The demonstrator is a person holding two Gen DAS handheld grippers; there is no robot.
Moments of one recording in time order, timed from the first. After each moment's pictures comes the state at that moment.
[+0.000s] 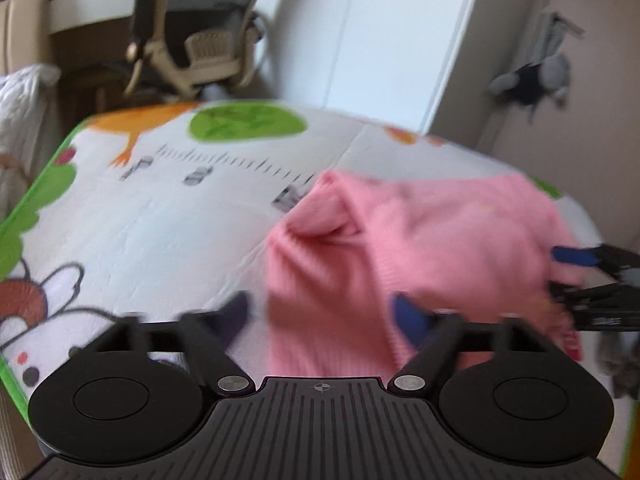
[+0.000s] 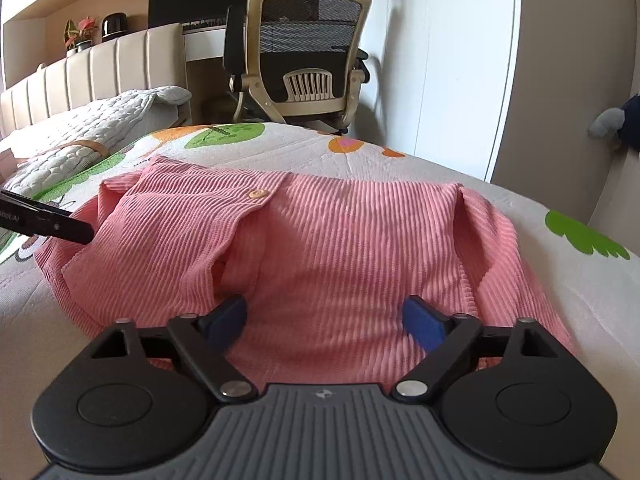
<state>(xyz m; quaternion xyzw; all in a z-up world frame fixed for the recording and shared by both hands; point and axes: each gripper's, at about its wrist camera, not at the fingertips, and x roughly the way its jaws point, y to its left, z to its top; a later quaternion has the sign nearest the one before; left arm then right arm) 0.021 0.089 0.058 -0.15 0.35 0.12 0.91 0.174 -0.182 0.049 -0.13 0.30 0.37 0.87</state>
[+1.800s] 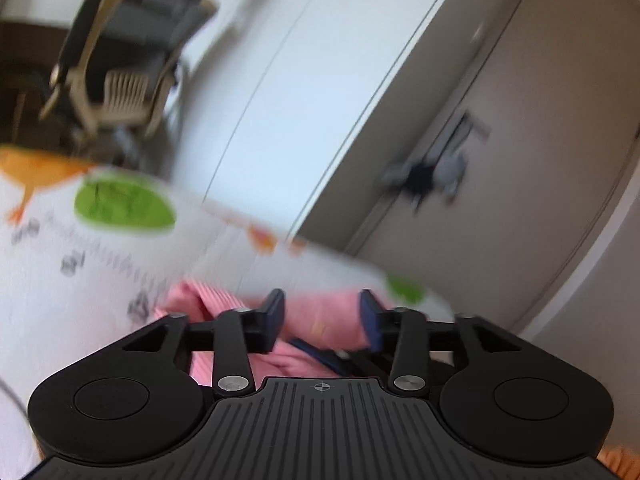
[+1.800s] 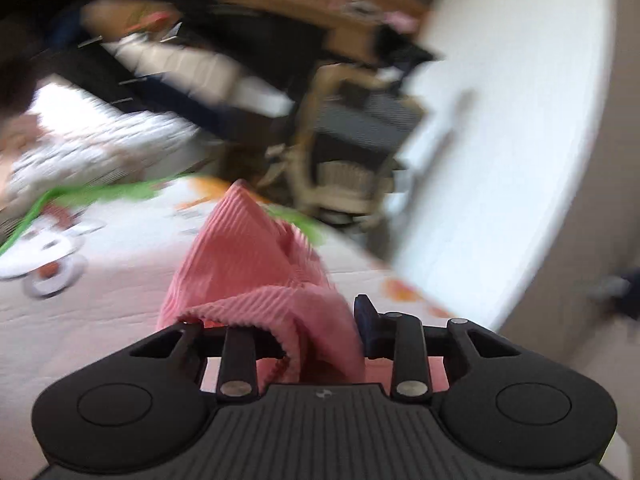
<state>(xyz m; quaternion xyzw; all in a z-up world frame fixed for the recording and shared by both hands) 0.022 0.066 0.156 -0.25 0.19 -0.03 0.95 0.122 -0.112 0.099 -0.21 0.11 0.36 0.90</state>
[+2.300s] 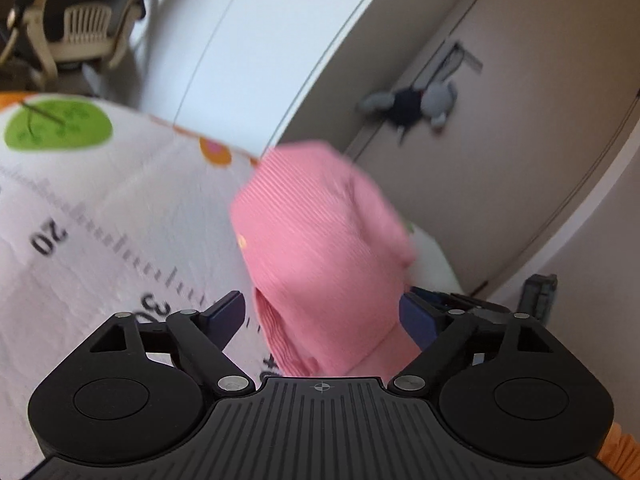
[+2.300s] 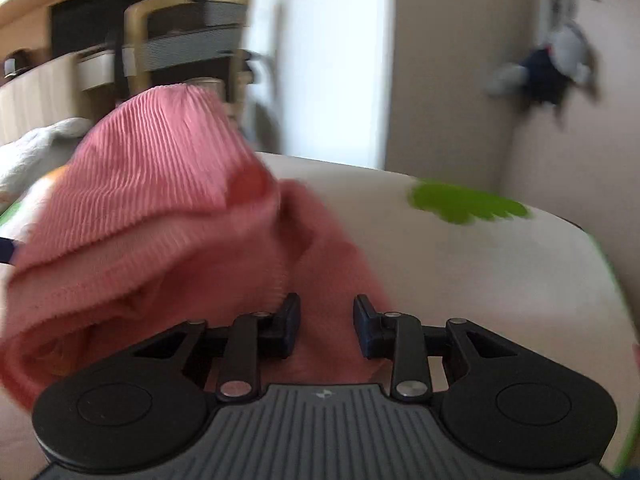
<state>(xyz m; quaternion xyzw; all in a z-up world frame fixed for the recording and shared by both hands) 0.100 0.022 0.088 -0.26 0.32 -0.08 0.91 0.223 -0.224 0.049 -0.07 0.32 0.27 0.91</state>
